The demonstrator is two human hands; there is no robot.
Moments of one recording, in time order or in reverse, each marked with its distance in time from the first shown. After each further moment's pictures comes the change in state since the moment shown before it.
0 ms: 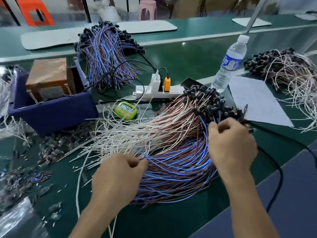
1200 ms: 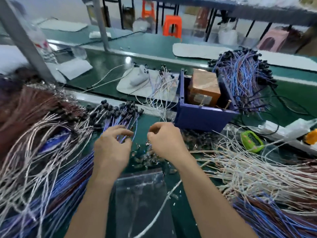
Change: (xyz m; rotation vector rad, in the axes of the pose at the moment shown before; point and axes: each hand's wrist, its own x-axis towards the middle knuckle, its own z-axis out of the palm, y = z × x) left_hand -0.001 -0.246 -0.126 -0.404 0.822 -0.350; right_hand -0.226 -0.301 0.116 0.349 -1.200 -0.635
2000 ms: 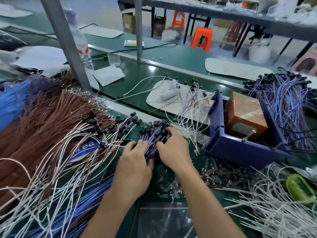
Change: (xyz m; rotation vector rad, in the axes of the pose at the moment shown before) left_hand 0.021 -0.026 -0.010 0.348 -0.094 0.082; right_hand 0.068 -0.034 0.066 0.005 -0.025 0.026
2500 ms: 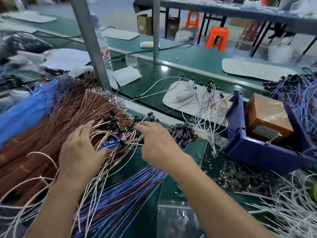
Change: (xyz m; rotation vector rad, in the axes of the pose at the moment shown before) left_hand 0.019 -0.114 -0.100 0.244 0.266 -0.243; right_hand -0.023 -0.073 0.027 -0.477 -0.285 -0.663
